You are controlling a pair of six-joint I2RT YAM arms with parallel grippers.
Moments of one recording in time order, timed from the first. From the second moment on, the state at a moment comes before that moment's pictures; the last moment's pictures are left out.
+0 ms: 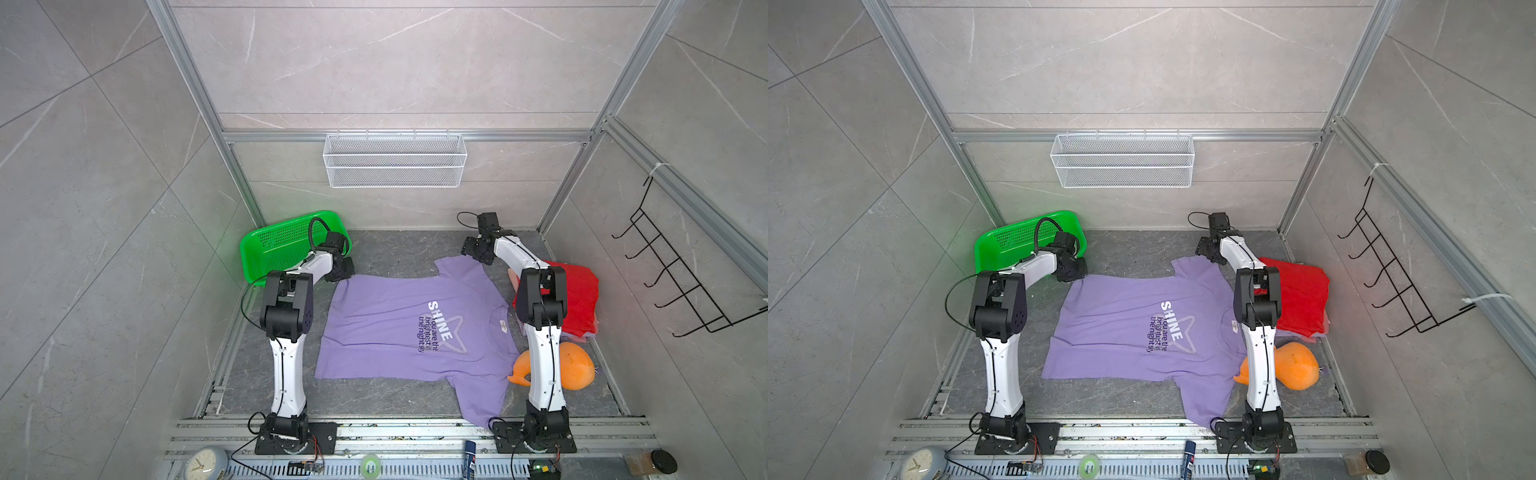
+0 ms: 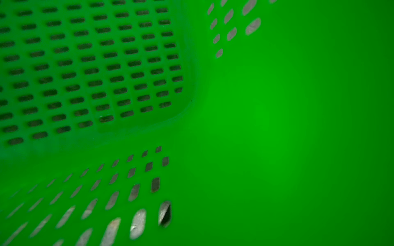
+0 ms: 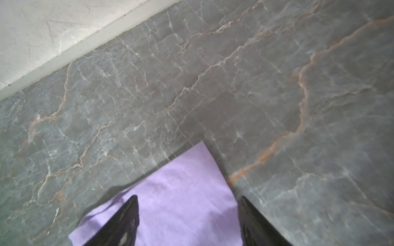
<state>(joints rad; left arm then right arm) -0.18 2.20 1.64 -0.55 0.03 -0.36 0.09 2.43 2.08 -0.68 0.02 0.44</state>
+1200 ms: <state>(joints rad) -0.18 2.00 1.53 -0.47 0.12 -0.36 0.09 2.17 1.95 -0.65 -0.03 0.44</state>
